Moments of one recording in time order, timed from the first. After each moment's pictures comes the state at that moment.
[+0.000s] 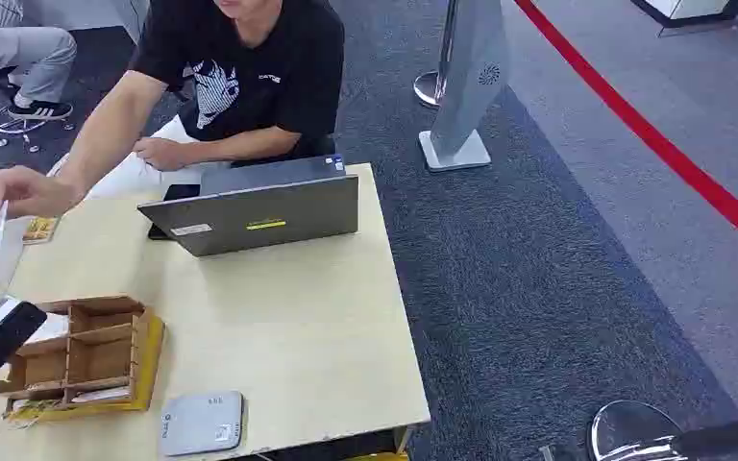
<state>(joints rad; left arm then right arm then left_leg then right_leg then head) -0.05 0.33 0.12 -1.85 -1.19 -0.09 0.12 0.36 0.30 -0.54 -1.29 0.19 0.44 -0.02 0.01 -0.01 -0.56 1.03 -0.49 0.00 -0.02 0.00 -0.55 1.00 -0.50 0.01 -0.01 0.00</state>
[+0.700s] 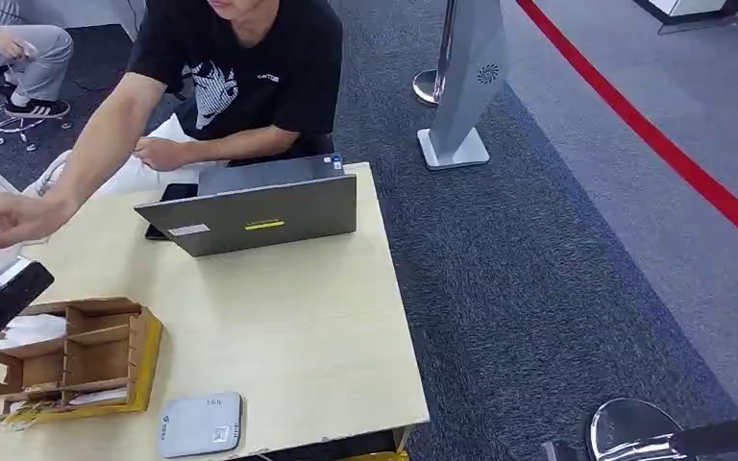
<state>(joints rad) -0.20 0.39 0.02 -1.71 -1.19 -0.10 0.14 0.32 0.30 -0.57 -1.23 0.15 0.41 -0.03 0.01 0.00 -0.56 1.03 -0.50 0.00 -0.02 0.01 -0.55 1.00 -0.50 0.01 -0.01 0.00</state>
